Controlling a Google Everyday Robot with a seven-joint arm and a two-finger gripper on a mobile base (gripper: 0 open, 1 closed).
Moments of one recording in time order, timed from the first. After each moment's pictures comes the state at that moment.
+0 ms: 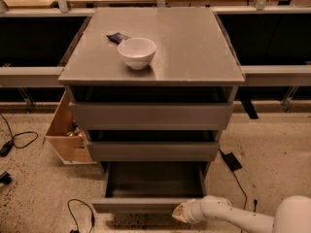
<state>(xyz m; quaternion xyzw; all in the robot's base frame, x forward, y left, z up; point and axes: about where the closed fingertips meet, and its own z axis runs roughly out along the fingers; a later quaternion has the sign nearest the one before) 0.492 -0.108 0.157 -0.53 0.79 0.18 0.25</state>
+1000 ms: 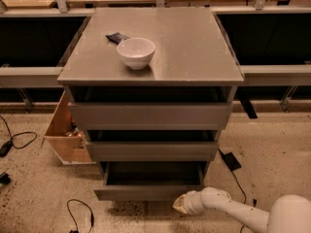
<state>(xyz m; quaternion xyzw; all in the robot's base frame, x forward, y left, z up) 0.528 -0.117 0.154 -0.53 0.79 0.17 0.26</state>
